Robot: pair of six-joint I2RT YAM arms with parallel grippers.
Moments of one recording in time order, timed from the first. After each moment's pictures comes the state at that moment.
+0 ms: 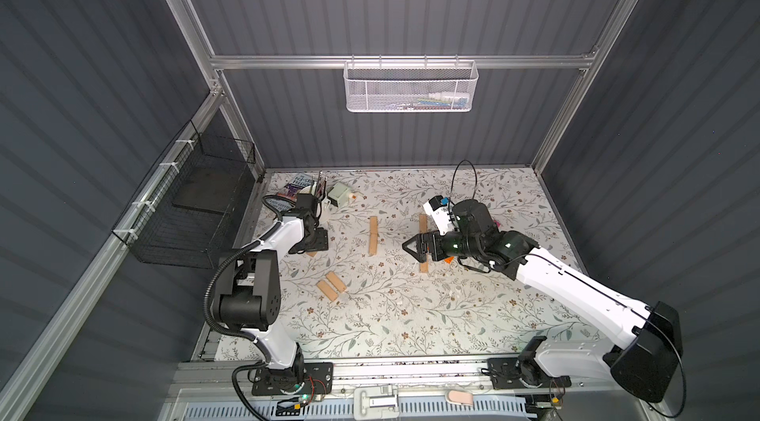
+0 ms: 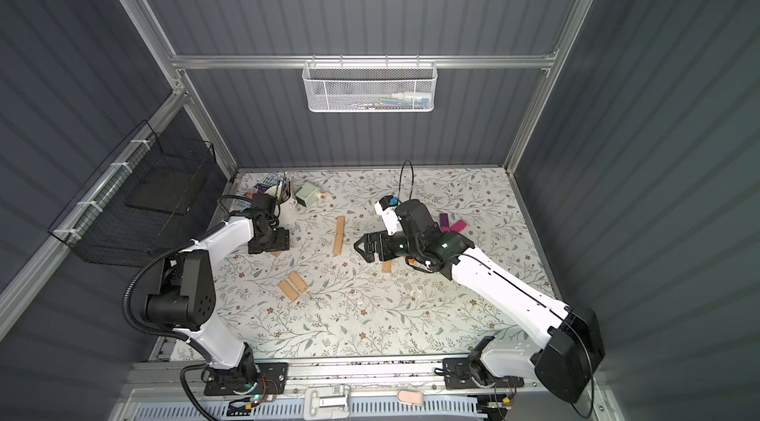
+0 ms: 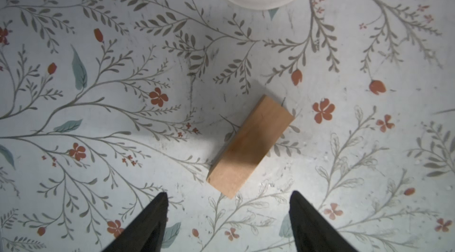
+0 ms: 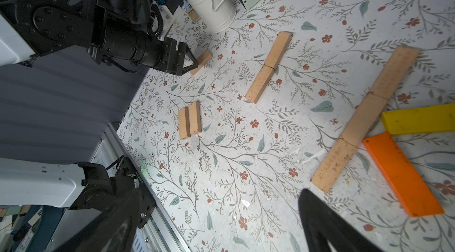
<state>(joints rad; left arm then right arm) -0.11 1.73 1.14 -0.68 -0.12 -0.16 0.71 1.27 1.07 -0.44 -0.29 0.44</state>
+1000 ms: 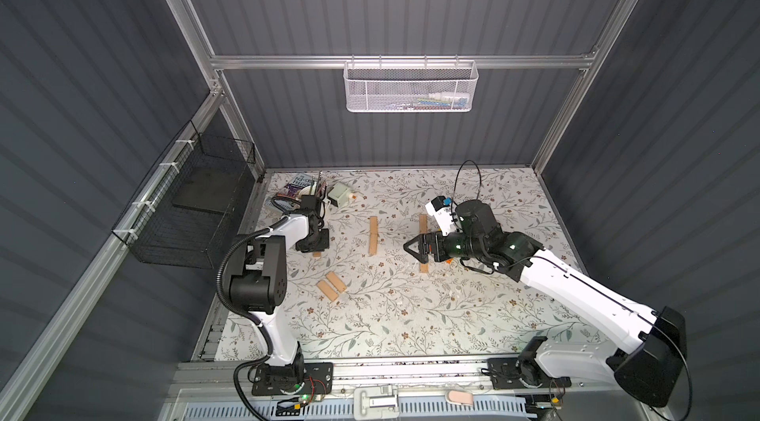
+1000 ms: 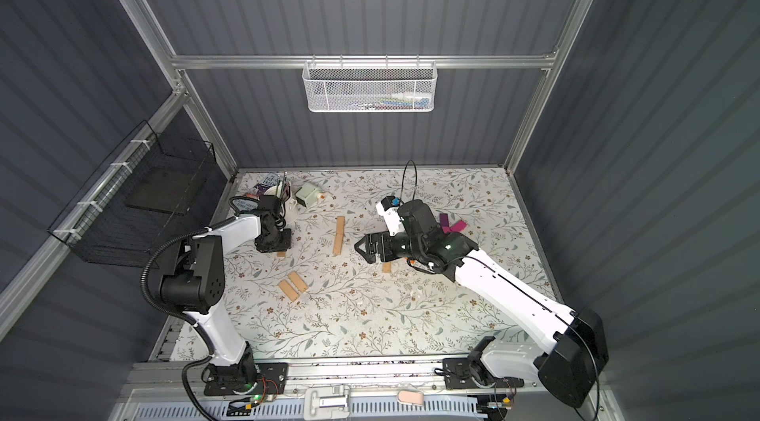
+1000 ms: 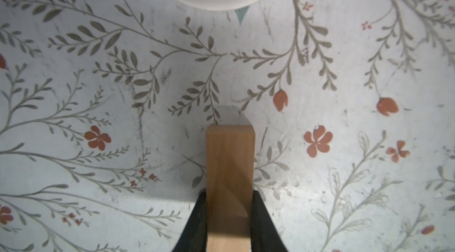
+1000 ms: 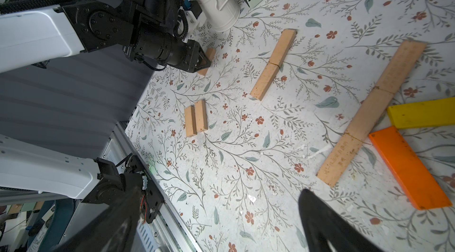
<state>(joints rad) -0.11 1.84 1.16 -0.60 -0.04 -0.14 0.71 1.25 1.07 -0.46 -0.31 0.48</state>
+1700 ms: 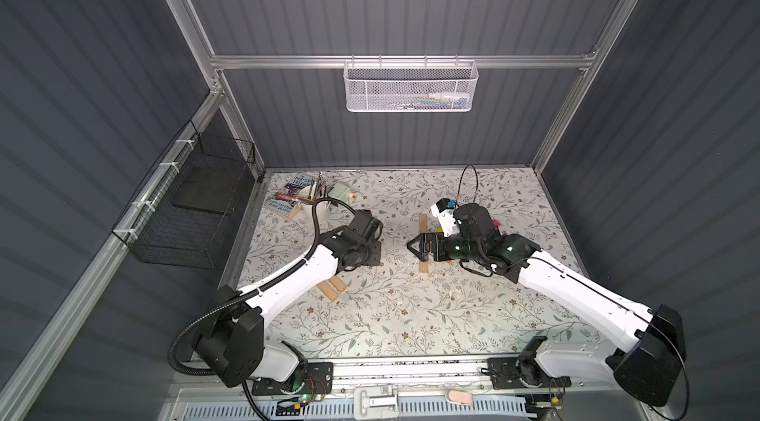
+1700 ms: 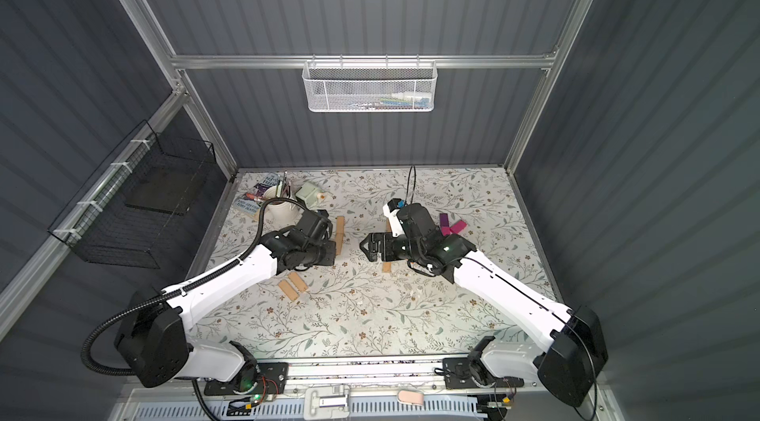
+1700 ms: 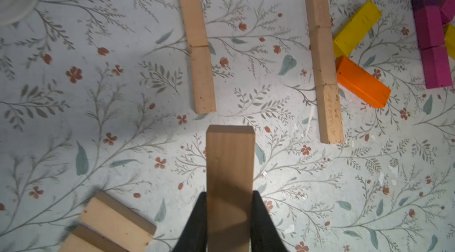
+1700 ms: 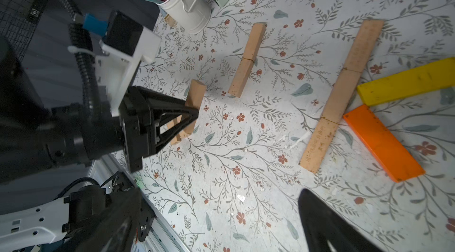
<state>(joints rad) -0.71 1.44 1.03 -0.63 -0.10 -0.50 0.71 1.25 1.03 -0.46 -0.20 0.56</state>
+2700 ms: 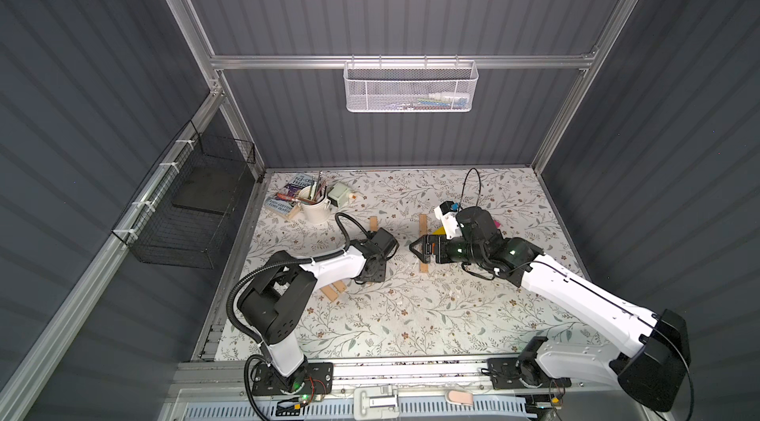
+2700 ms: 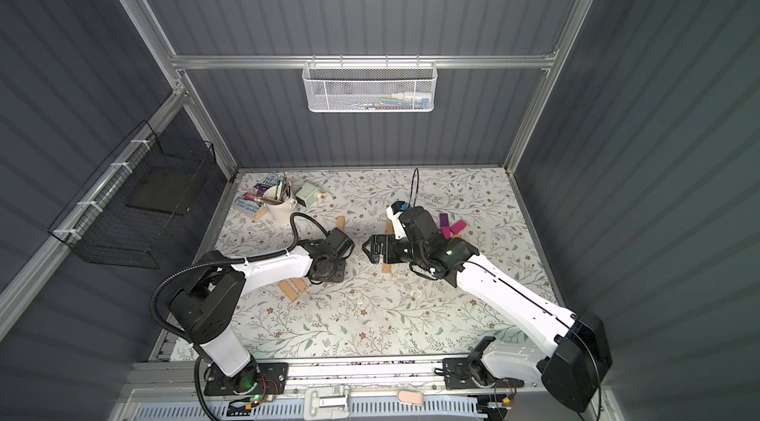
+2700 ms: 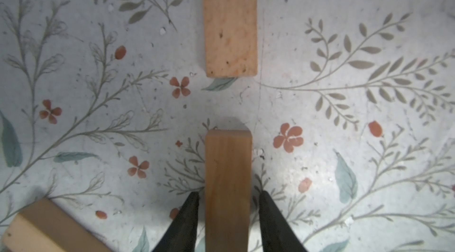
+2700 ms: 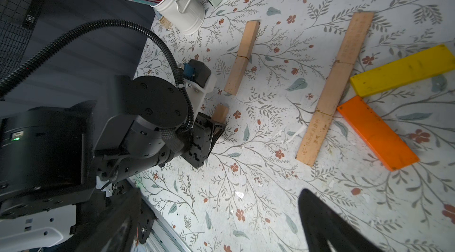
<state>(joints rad) -0.74 1.72 0.99 -0.57 -0.22 -0.57 0.71 1.22 1.00 -0.46 -0.20 0.59</state>
